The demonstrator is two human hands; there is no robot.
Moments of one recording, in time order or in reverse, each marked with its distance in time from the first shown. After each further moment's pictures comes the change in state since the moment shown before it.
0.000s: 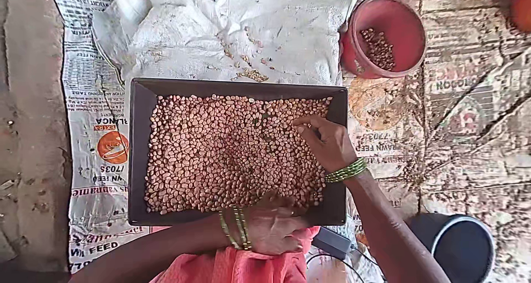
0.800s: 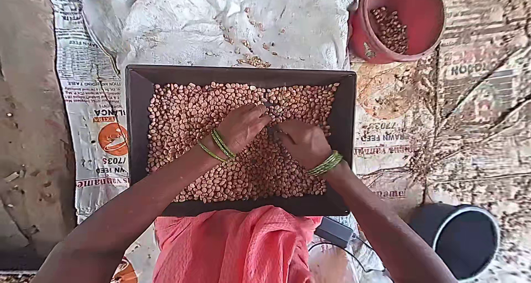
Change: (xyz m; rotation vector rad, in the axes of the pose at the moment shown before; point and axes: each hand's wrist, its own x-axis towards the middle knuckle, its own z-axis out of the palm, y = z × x) left_hand 0.000 -0.099 -0.089 0.758 0.746 -0.069; right_hand -0.004 -0.002 0.048 -0.028 -0.112 -0.180
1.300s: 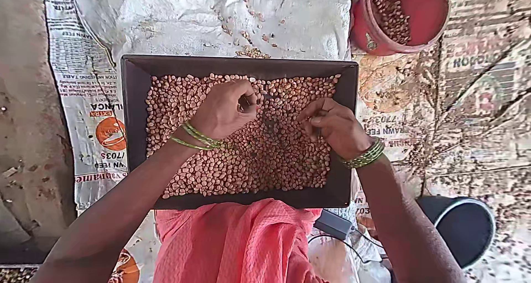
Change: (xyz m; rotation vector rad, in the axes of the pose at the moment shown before) left_hand -0.010 -0.005 -0.046 -0.436 0.151 -0.298; right_hand -0.009 0.024 -0.045 0.899 -0.087 0.317
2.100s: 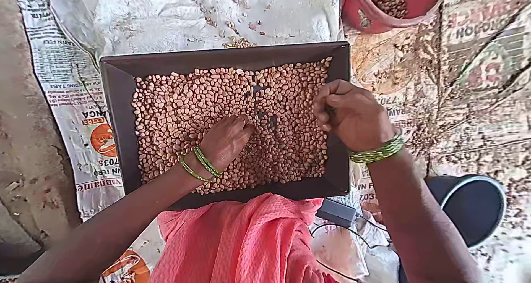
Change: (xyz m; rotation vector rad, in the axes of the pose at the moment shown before) left_hand -0.046 0.009 0.044 0.536 -0.337 0.171; right_hand -0.019 -0.013 -0.008 0.189 0.082 -0.048
